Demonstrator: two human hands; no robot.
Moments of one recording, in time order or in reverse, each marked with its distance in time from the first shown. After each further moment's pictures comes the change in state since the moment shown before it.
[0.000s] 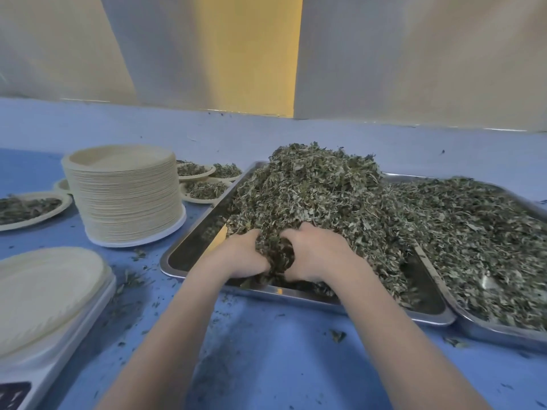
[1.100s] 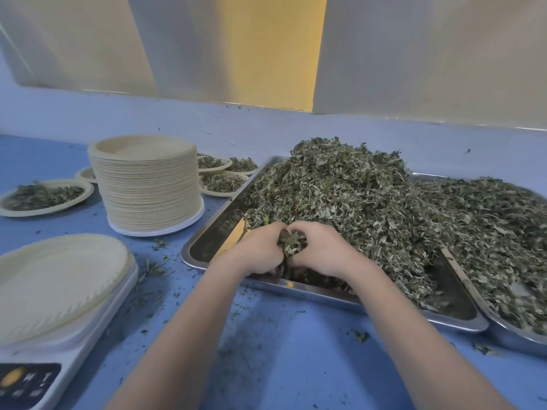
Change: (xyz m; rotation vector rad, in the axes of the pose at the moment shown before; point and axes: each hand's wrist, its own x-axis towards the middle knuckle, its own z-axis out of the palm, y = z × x) left_hand -0.001 0.000 0.003 -0.102 0.004 0.143; right_hand 0.018 -0.006 0.016 0.606 0.003 -0.066
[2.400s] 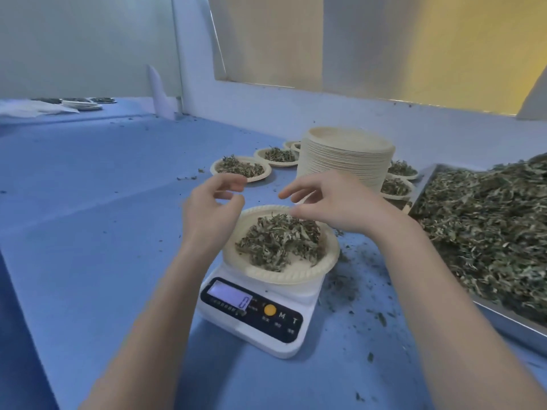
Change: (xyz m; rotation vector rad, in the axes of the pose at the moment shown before) left_hand -0.185 -0.190 -0.138 -0.337 1.185 -0.157; right_hand 0.040 -0.242 0.081 0.053 -0.222 -0.498
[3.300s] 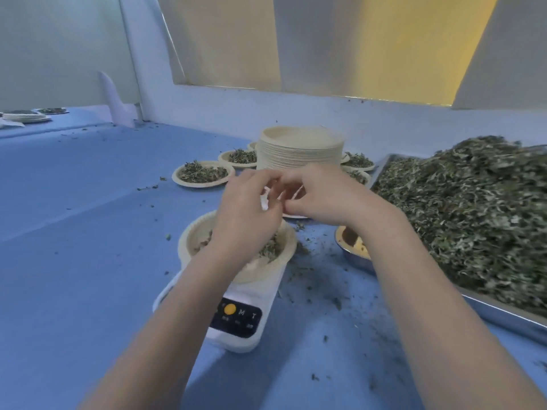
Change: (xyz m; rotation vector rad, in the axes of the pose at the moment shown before) left_hand -0.027 0.055 0.059 0.216 -0.260 0.419; right_hand -0.029 0.006 -0.027 -0.150 0.071 0.020
